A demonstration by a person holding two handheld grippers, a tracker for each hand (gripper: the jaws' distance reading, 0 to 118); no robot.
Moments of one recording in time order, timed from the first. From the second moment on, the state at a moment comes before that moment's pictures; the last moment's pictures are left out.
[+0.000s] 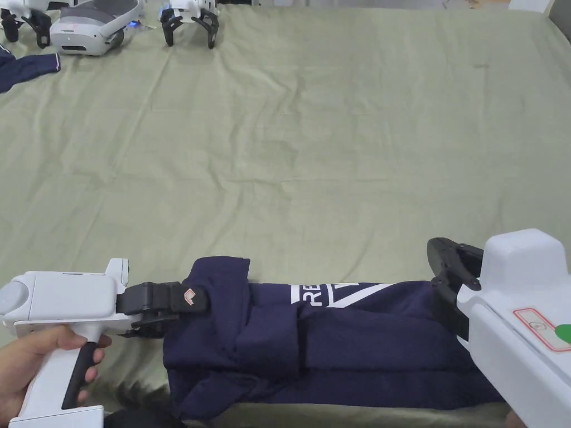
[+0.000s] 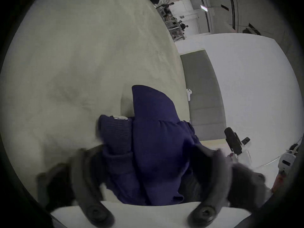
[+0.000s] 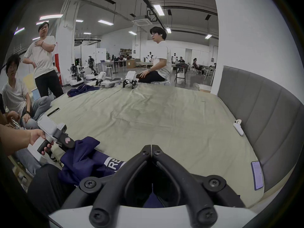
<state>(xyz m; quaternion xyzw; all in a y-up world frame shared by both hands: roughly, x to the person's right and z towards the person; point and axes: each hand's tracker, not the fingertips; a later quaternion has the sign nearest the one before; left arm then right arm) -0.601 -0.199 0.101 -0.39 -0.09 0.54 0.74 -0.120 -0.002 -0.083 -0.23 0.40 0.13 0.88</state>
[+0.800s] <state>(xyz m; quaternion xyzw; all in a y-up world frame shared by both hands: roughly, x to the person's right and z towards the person) -0.591 -0.167 0.072 -0.49 -0.05 0.42 0.76 -0.108 -0.007 -0.089 -0.24 0.39 0.12 0.88</state>
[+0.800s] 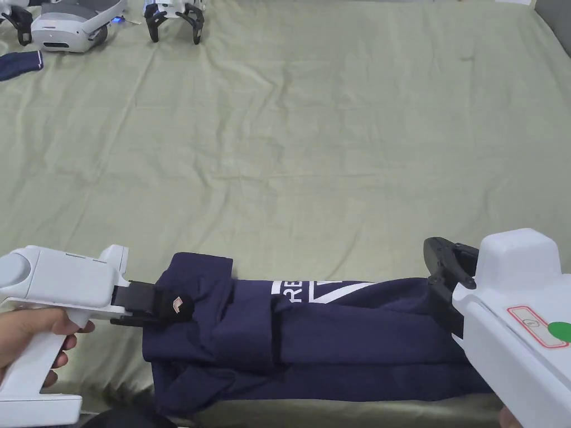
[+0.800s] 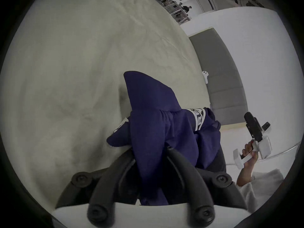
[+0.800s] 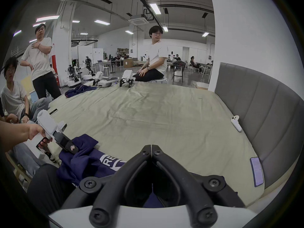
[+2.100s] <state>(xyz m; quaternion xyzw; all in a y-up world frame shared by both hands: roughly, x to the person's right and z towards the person) -0.481 0.042 0.020 -0.56 0.04 0.26 0.79 -0.076 0.004 -0.100 -0.23 0.38 0.07 0.89</state>
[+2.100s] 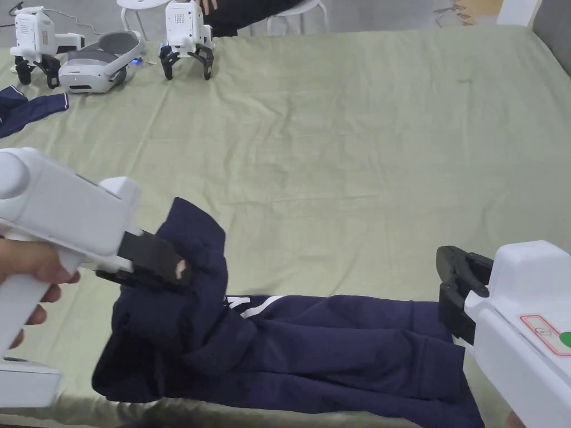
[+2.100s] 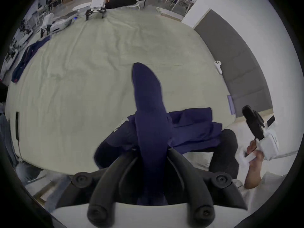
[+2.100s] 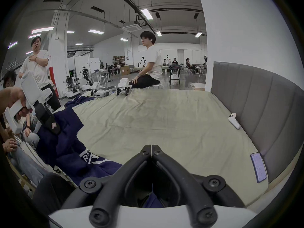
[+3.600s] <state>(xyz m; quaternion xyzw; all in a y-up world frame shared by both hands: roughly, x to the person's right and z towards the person) -0.279 0.064 0.035 -0.14 0.20 0.07 0.97 -0.013 0.039 -0.107 -0.16 0.32 0.04 0.93</state>
